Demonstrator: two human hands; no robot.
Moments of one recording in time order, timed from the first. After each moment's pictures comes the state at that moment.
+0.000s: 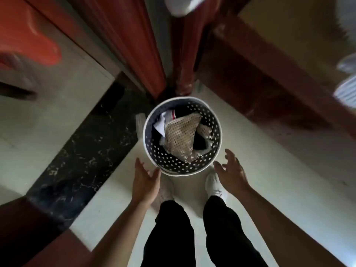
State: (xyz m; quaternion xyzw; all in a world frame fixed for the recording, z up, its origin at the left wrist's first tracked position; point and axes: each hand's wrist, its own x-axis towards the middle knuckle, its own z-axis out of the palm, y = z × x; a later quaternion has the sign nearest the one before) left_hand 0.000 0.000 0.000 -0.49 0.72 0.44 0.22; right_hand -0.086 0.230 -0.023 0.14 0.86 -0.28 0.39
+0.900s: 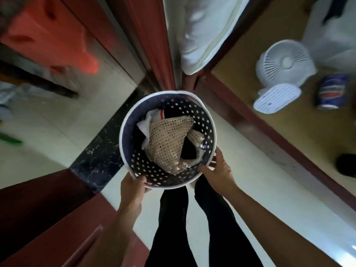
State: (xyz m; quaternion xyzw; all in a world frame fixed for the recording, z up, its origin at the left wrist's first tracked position) left_hand 0.053 -0.008 0.307 -0.65 0.51 0.55 0.10; right_hand -0.045 0.206 0.288 0.14 0.80 -0.41 0.41
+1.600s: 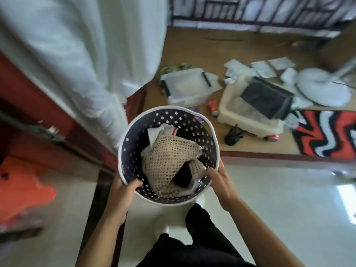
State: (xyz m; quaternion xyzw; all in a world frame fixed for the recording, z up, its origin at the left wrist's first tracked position) left_hand -0.033 0.095 0.609 -0.08 0.75 0.61 0.23; right_hand 0.072 0.331 0.597 0.38 0.64 -0.66 -0.02
